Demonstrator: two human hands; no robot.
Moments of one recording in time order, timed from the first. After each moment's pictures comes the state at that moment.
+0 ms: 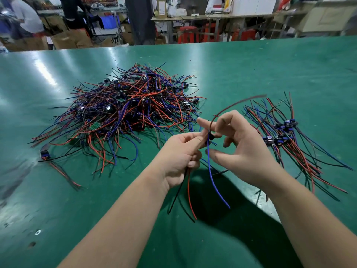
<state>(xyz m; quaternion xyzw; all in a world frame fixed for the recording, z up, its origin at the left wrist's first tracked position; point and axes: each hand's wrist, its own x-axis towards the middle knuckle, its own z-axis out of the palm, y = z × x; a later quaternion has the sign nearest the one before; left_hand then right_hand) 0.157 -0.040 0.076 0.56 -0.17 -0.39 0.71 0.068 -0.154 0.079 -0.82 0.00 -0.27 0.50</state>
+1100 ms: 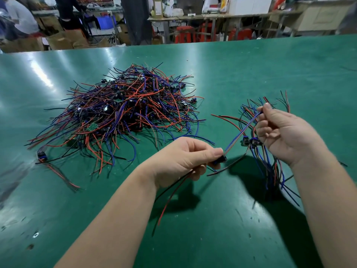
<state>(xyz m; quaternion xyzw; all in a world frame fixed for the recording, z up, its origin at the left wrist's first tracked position) 0.159 -0.026 0.082 0.58 -0.36 -0.46 0.56 0.055 -0.221 0.097 -0.43 0.27 -0.29 0.81</state>
